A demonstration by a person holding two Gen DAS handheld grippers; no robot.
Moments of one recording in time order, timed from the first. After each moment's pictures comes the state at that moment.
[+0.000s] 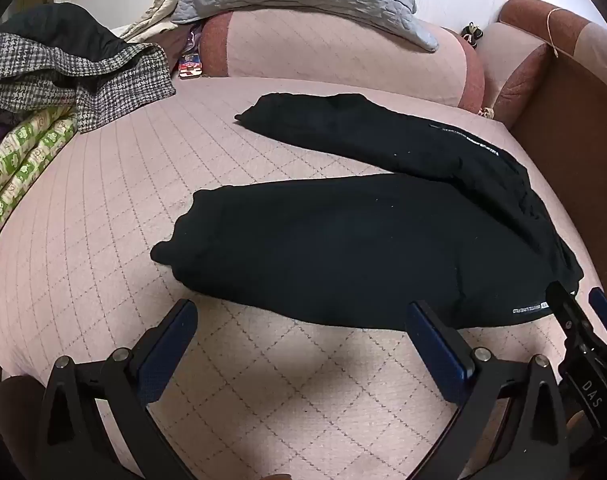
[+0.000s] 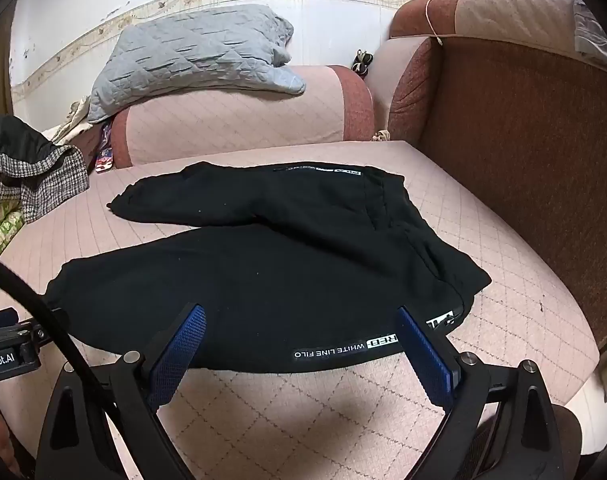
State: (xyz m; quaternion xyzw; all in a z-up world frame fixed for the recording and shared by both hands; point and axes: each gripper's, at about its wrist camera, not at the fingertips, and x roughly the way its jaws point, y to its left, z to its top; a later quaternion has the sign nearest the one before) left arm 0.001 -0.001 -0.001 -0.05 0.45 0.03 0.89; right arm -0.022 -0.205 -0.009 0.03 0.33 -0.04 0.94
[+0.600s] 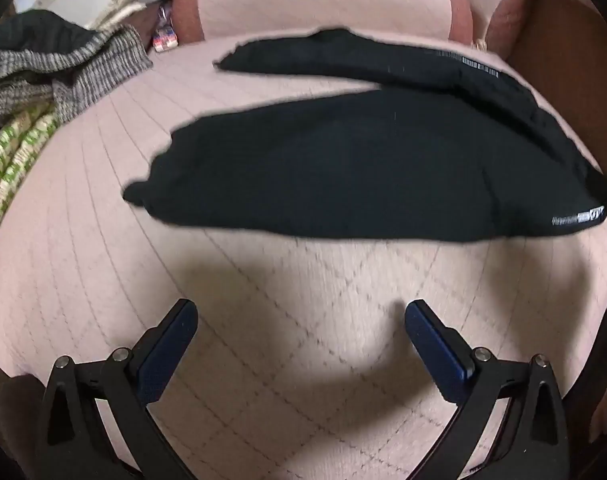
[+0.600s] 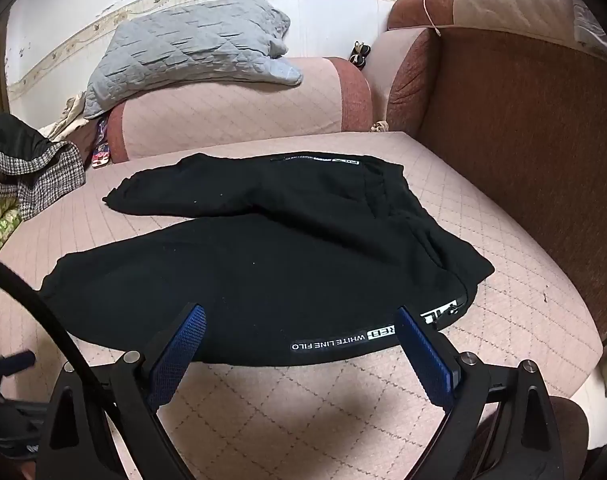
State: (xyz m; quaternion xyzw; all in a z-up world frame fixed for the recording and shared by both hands) left arm -0.010 -0.006 -0.059 0.01 0.51 0.01 0.86; right arm -0.021 -0.206 -0.021 0.03 0.34 -0.05 0.94
